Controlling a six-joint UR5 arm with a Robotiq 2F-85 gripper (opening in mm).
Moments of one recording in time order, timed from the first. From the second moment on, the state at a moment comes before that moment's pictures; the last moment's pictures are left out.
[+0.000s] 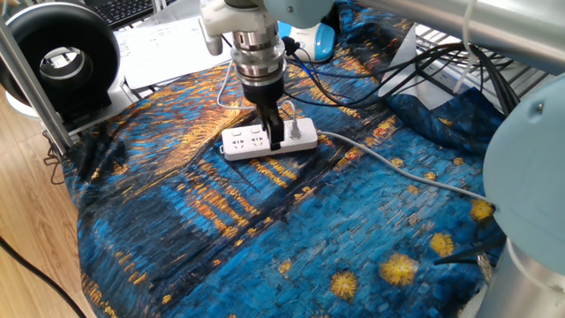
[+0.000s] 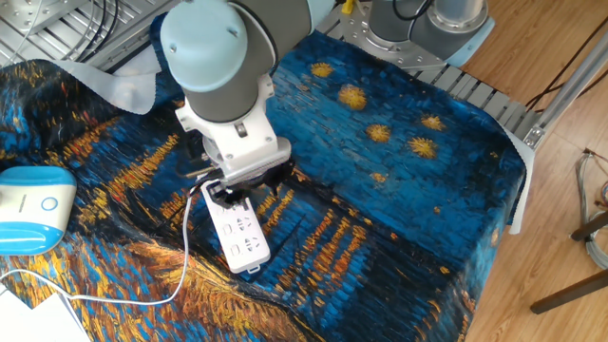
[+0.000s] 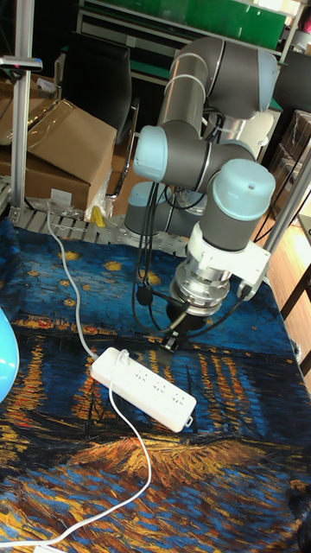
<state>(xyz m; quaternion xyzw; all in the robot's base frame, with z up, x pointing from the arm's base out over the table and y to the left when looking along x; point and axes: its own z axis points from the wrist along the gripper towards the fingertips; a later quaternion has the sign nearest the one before) 0.551 0.074 0.068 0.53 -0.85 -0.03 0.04</state>
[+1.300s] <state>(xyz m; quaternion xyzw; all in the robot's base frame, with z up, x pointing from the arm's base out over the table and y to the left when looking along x) 0.579 0.083 0.079 0.43 -0.90 -0.03 -0.01</state>
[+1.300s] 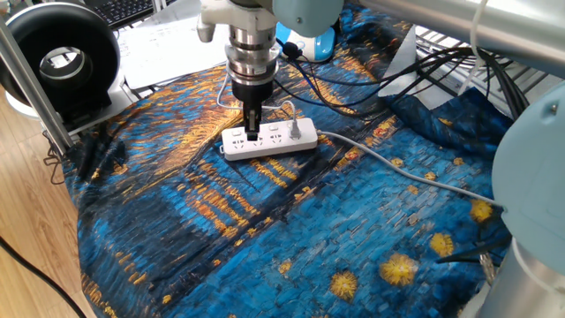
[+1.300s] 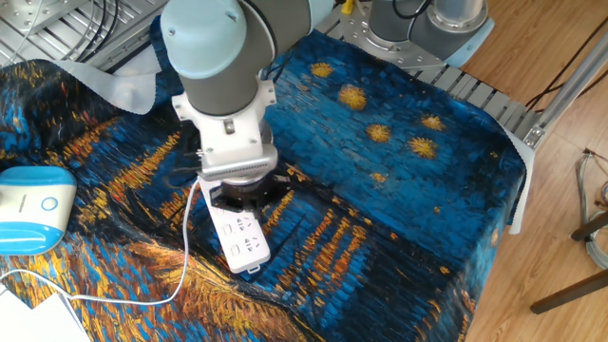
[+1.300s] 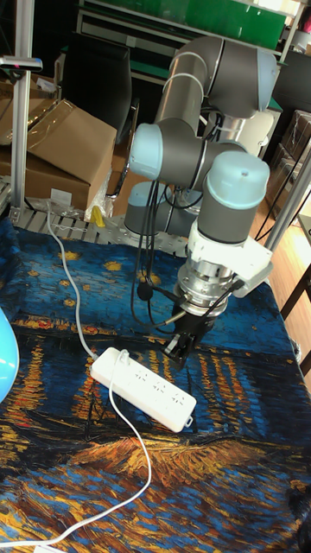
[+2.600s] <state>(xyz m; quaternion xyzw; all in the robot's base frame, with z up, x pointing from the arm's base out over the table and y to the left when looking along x) 0.620 -0.050 0.100 0.53 -0.85 0.04 0.01</state>
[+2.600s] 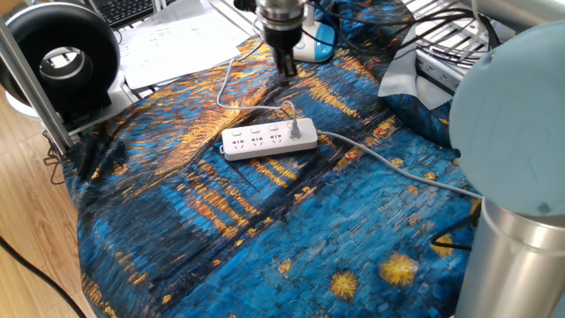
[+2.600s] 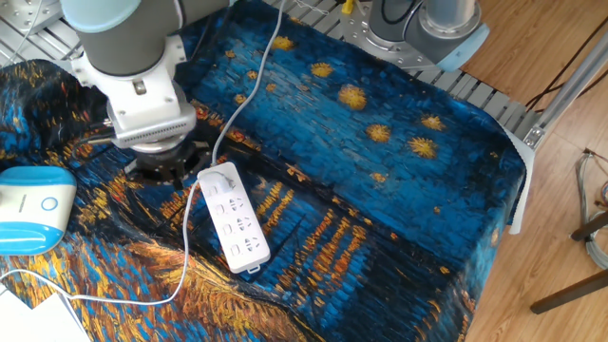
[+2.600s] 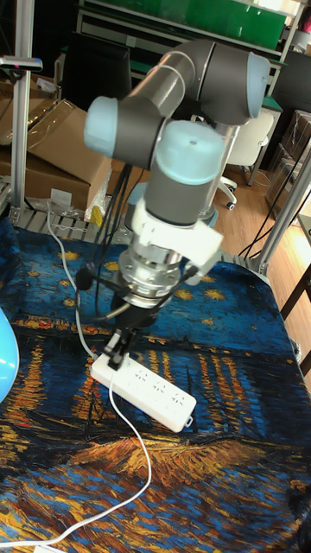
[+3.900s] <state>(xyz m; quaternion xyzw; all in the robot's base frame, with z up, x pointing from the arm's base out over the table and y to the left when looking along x) 0.594 -0.054 0.076 0.50 -0.86 0.00 0.02</state>
